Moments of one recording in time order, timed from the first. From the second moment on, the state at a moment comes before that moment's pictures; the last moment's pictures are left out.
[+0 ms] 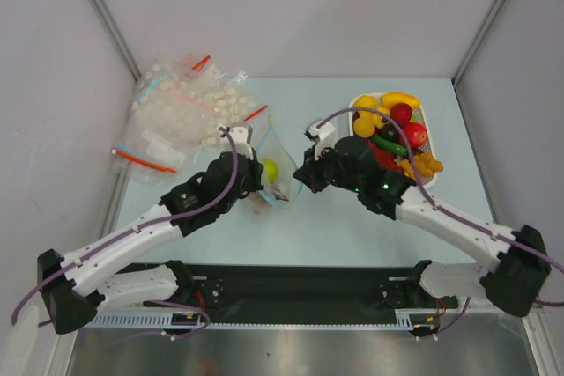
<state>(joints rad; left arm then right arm) -0.89 0.98 0.90 -0.37 -0.54 -0.52 0.84 1.31 1.04 -0.19 -0.11 0.21</state>
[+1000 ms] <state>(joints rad) -0.89 1.03 0.89 -0.35 -0.55 -0.49 0.79 1.18 0.91 -0.01 -0.11 0.25</state>
